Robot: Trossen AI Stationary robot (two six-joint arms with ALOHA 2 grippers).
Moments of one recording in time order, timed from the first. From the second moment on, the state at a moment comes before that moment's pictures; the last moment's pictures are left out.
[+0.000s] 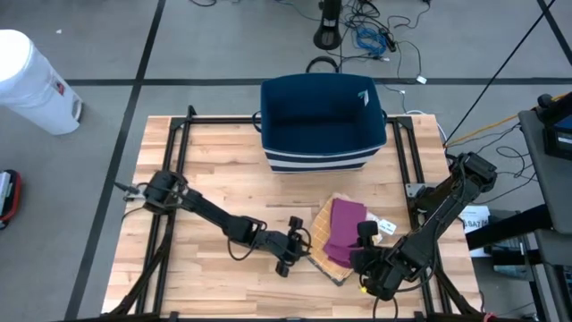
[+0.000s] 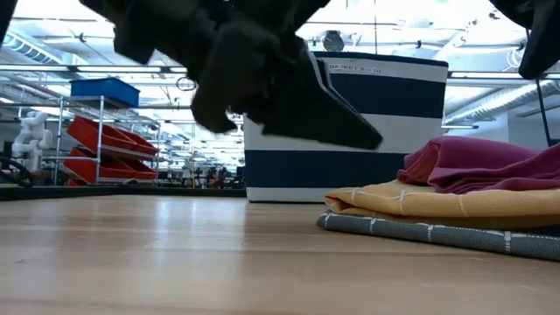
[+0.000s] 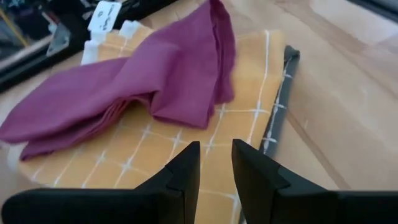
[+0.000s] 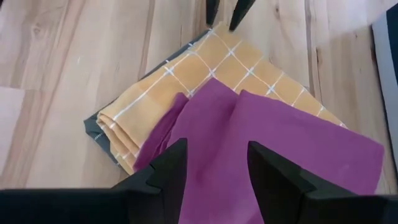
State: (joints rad) left arm -0.36 1.99 1.10 0.38 -0.21 0.27; right arm 0.85 1.56 1.11 -0.84 0.56 0.67
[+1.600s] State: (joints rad) left arm -0.37 2.06 1.10 0.45 -0.17 0.26; right arm 0.67 1.77 1.05 -0.54 0.39 0.53
